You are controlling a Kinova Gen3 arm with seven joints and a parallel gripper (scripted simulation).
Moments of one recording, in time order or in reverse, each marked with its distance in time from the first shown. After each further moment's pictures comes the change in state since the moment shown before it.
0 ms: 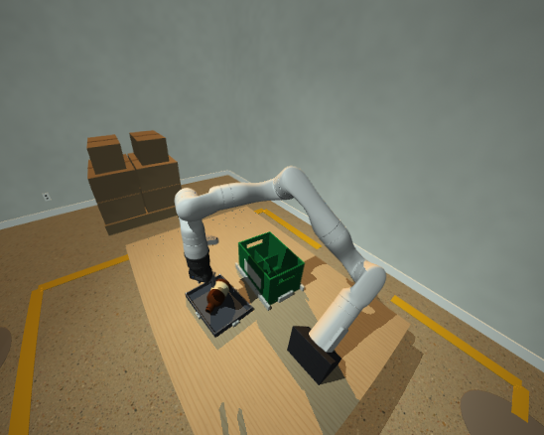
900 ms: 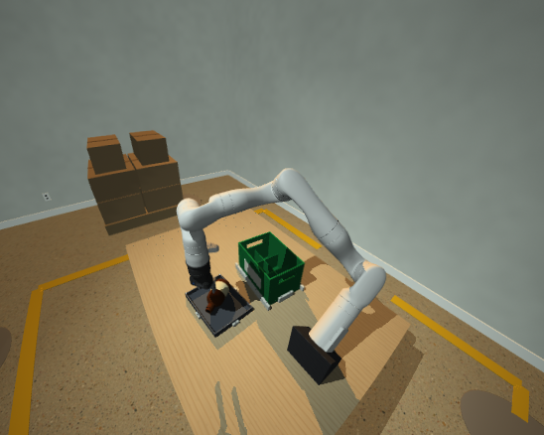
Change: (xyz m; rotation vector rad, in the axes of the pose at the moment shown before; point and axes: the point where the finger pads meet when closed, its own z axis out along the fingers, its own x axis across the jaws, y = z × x) arm -0.002 0.001 0.033 -0.001 -0.009 0.002
